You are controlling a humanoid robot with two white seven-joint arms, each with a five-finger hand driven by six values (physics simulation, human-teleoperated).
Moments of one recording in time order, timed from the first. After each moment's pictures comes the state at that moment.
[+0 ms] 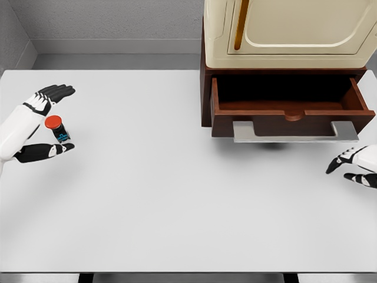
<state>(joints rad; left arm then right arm) 0.07 0.53 0.17 -1.75 -0.29 -0.61 -0.24 0.12 -1.16 0.15 -1.58 0.10 -0.61 0.32</state>
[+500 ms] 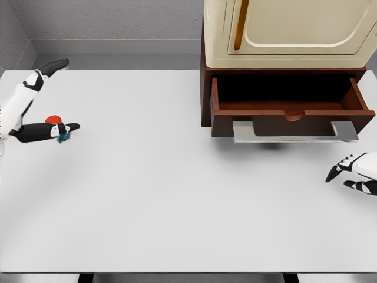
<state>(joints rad) -0.10 0.57 0.03 -1.66 -0.02 -0.61 -0.24 0.18 -1.20 0.14 -1.60 0.09 -0.61 0.32</state>
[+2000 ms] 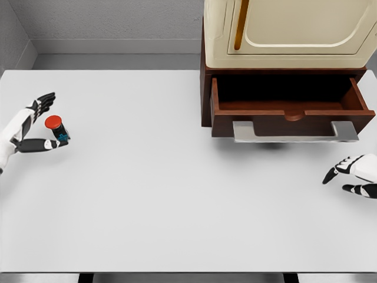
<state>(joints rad) -0.14 0.58 -0.04 -1.28 0.16 -0.28 -0.33 0.20 -1.22 0.14 -1.63 0.08 -0.61 0.31</state>
